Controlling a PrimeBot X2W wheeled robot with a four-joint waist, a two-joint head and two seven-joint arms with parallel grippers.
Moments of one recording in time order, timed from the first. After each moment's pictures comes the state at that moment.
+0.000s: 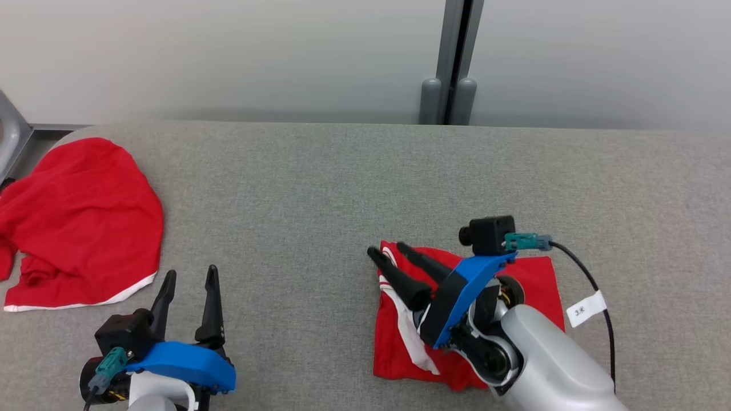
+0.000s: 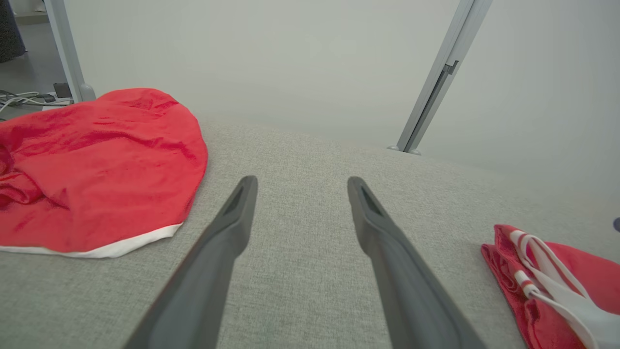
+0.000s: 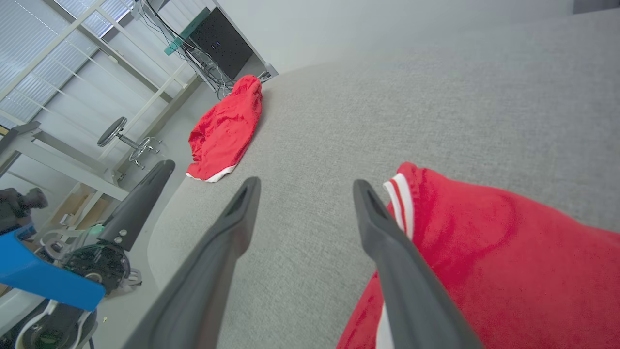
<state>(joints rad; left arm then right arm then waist) -0.17 0.18 -0.19 0.45 -0.44 -0.05 -0.26 -0.52 -0.05 0.56 0.57 0.84 0.13 0.14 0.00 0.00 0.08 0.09</state>
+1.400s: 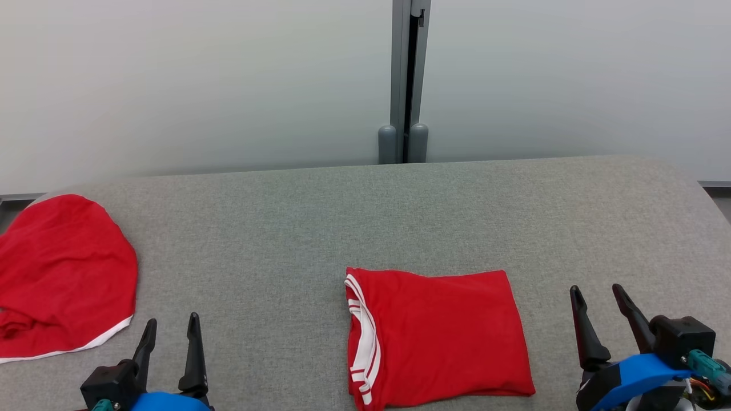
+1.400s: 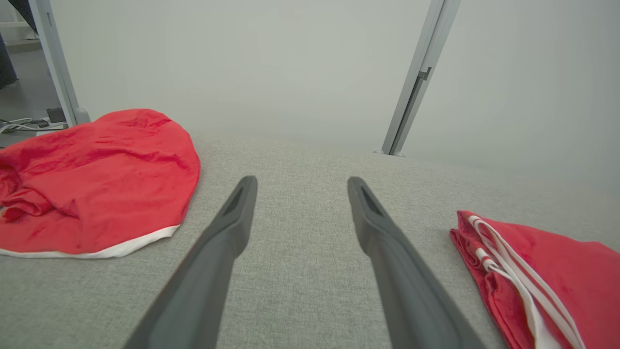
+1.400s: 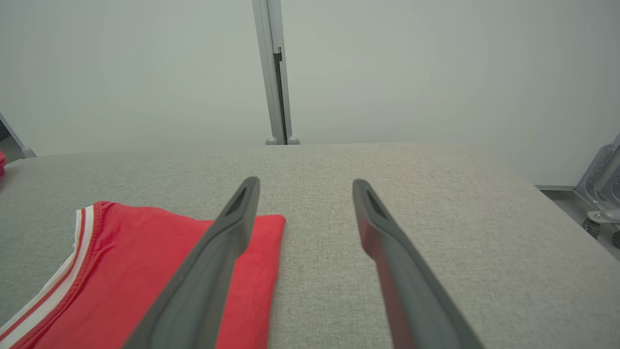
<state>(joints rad) 0.00 0.20 -0.13 0.37 -0.39 -0.04 -0.26 -0.01 -0.05 -0.09 0.17 0.11 0.13 -0.06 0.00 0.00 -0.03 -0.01</state>
